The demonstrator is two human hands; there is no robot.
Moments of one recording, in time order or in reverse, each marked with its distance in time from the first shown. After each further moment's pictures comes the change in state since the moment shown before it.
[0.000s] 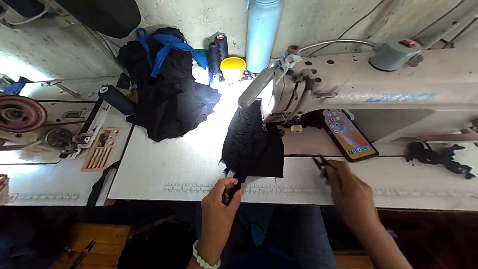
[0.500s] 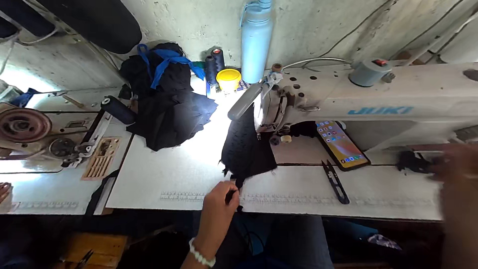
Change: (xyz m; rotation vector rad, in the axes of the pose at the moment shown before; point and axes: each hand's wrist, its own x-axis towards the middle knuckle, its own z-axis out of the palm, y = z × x) left_hand 0.023 0.004 0.009 0.224 -0.146 0.088; right_hand 0.031 0.136 -0.108 0.024 0.216 0.087
